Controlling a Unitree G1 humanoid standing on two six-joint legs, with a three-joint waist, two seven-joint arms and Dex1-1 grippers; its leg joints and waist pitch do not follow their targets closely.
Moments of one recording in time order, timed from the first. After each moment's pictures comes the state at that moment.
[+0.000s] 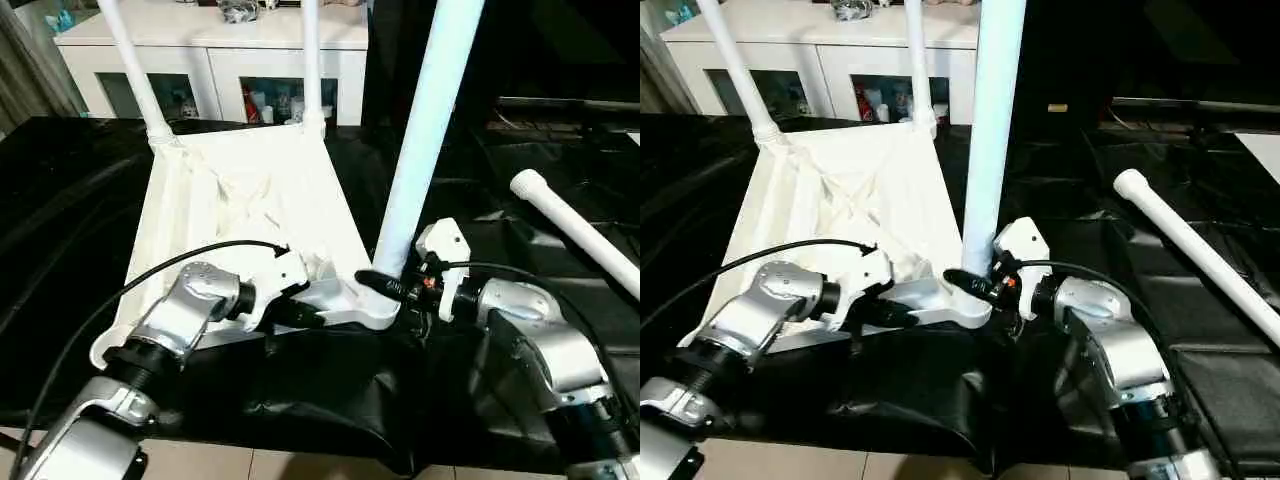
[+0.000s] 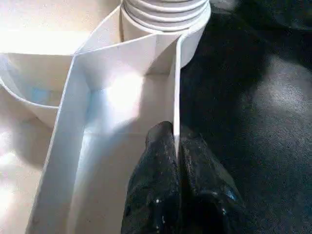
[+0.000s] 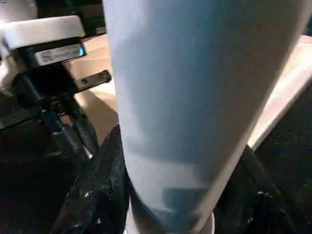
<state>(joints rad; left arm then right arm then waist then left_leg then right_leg) -0.58 0.39 -0.37 0.53 -0.02 0.21 -1.17 -0.33 -0.38 0.16 0.10 0.25 0.34 0.85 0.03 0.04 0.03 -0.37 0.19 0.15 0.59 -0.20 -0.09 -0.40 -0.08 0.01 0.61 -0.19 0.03</state>
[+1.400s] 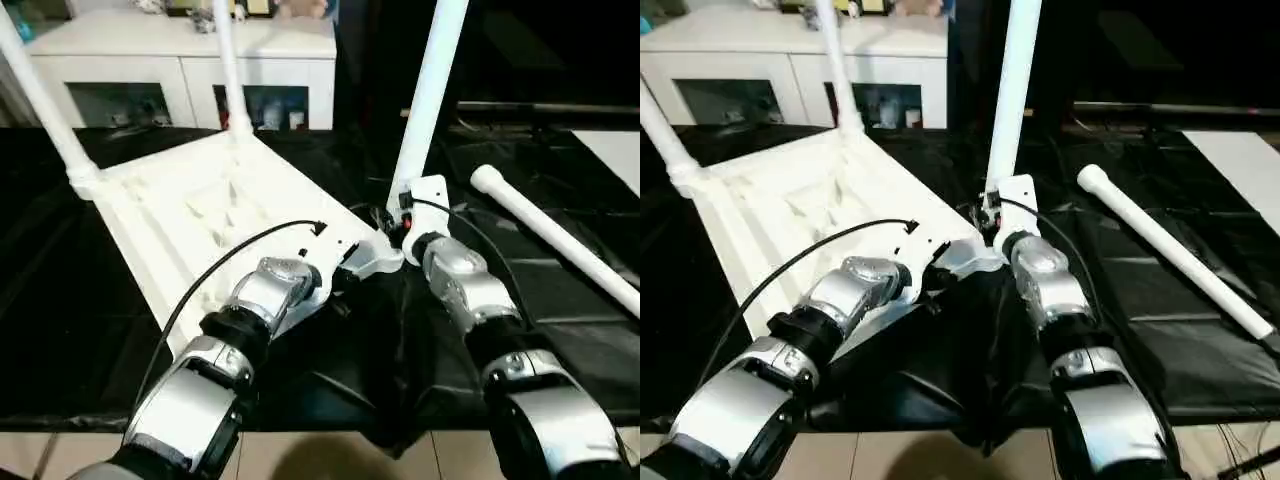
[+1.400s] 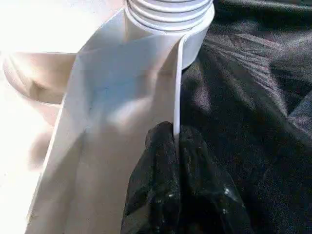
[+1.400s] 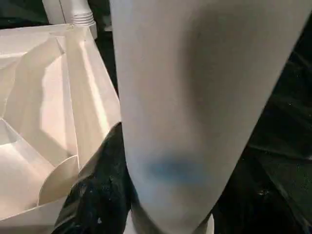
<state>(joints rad) -0.83 0.02 -0.24 0.94 0.02 0.39 -0.56 -0.76 -0.10 0.01 0.91 0.12 0.07 0.21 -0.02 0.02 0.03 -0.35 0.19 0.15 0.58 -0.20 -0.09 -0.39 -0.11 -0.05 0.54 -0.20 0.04</state>
